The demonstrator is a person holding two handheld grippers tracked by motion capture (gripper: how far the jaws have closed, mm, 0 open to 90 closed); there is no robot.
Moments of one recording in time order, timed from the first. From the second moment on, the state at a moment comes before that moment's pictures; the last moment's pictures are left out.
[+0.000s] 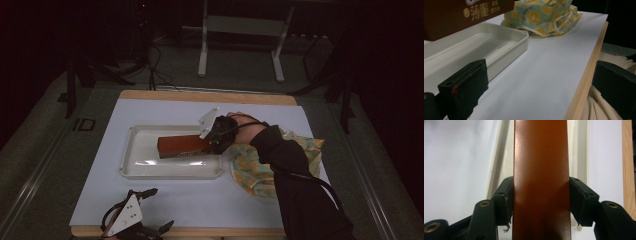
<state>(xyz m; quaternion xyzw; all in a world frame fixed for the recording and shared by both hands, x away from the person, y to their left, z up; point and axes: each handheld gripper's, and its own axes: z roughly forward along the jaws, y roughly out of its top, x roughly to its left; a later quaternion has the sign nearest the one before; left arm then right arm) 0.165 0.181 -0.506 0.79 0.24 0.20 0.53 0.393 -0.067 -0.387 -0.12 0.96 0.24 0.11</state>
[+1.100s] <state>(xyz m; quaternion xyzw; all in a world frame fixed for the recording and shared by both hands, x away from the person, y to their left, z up) 0.165 0.181 -0.507 0.79 0.23 0.20 0.53 0.415 -0.052 -0.457 -0.08 0.97 0.20 0.10</state>
